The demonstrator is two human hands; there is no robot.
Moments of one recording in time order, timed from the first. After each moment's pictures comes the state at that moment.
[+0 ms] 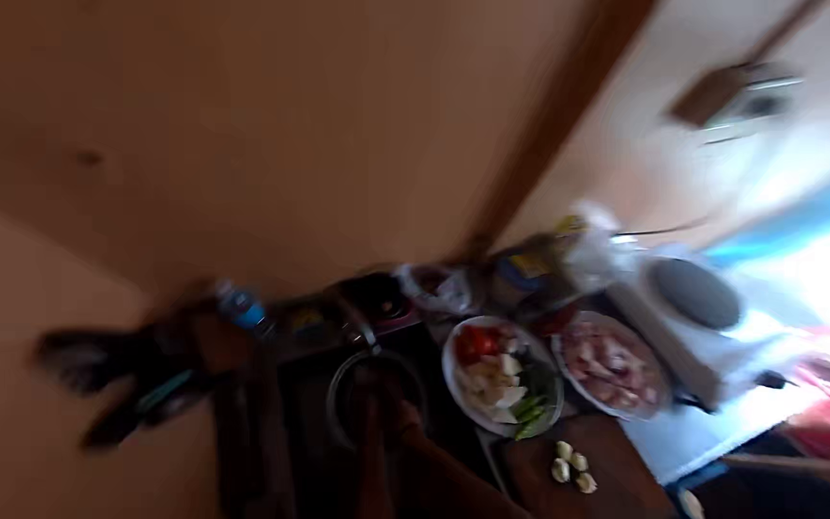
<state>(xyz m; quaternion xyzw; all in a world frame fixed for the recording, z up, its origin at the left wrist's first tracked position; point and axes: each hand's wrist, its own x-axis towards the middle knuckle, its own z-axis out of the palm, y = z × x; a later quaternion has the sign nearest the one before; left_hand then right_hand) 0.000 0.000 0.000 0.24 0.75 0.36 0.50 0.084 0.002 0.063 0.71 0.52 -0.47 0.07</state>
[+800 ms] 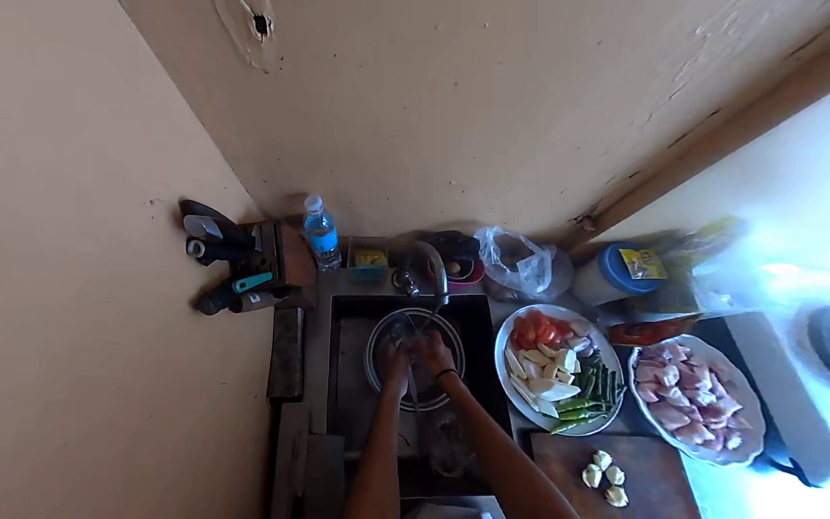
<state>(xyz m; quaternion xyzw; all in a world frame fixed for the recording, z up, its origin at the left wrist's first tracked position) -0.019 -0.014 0.019 0.09 0.63 0.52 0.57 0.072 0.032 0.050 0.65 0.56 -0.51 -0.05</state>
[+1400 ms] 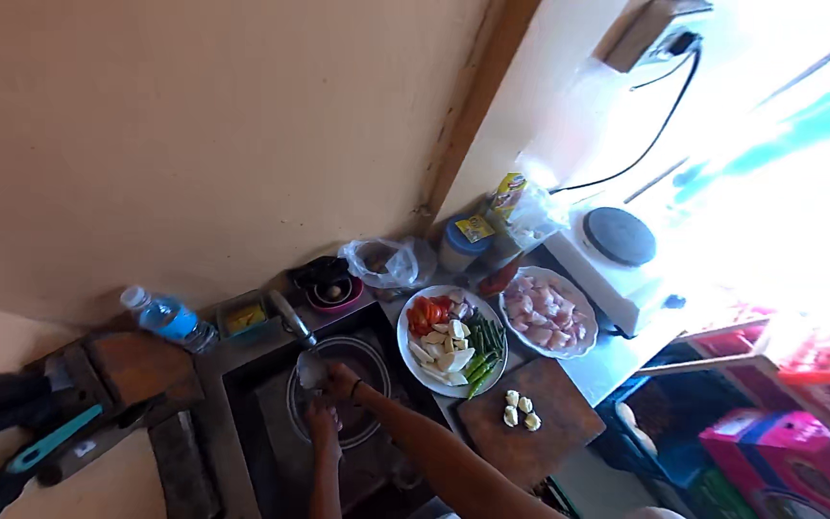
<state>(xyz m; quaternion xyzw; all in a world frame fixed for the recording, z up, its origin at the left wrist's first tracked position) -0.010 -0.034 0.035 0.13 0.72 0.42 0.54 0.061 0.053 -0.001 0.49 0.59 -0.62 -0.15</state>
